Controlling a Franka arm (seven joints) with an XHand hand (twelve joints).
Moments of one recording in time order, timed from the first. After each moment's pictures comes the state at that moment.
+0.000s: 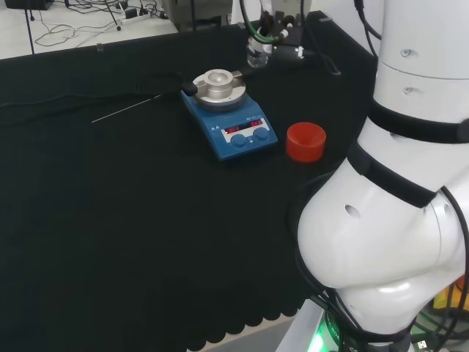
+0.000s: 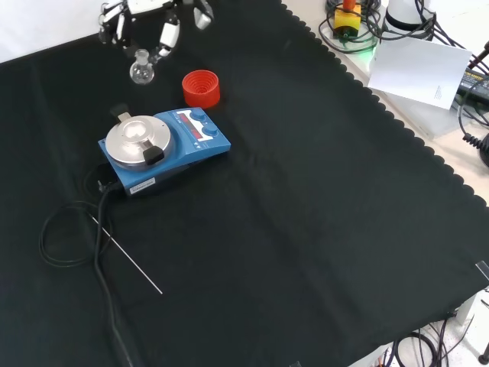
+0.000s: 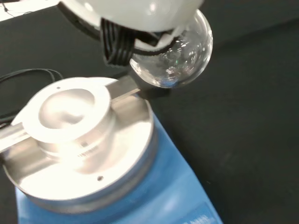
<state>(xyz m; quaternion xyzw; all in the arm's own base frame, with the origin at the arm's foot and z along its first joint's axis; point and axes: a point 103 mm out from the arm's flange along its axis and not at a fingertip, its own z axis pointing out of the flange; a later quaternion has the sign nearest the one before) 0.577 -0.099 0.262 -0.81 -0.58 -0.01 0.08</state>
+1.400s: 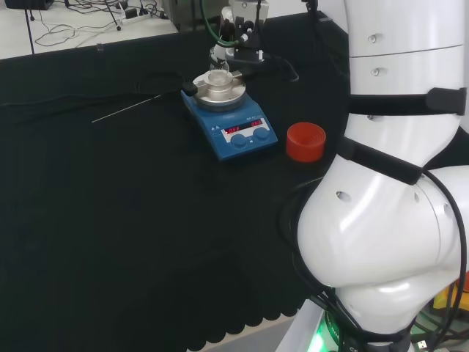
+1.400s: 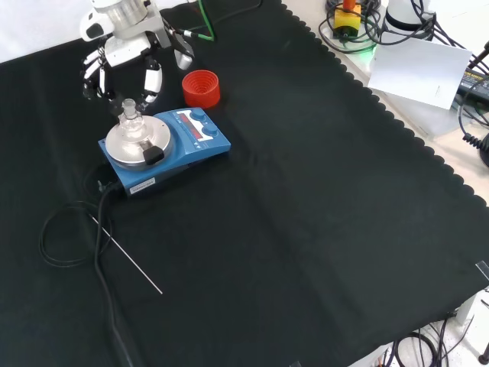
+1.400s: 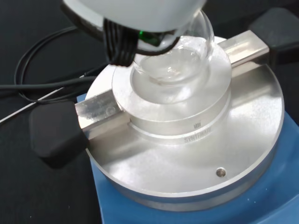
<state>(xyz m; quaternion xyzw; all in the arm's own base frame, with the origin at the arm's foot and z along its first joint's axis) 0.641 -0.039 0.218 -0.78 -0.61 0.01 0.14</state>
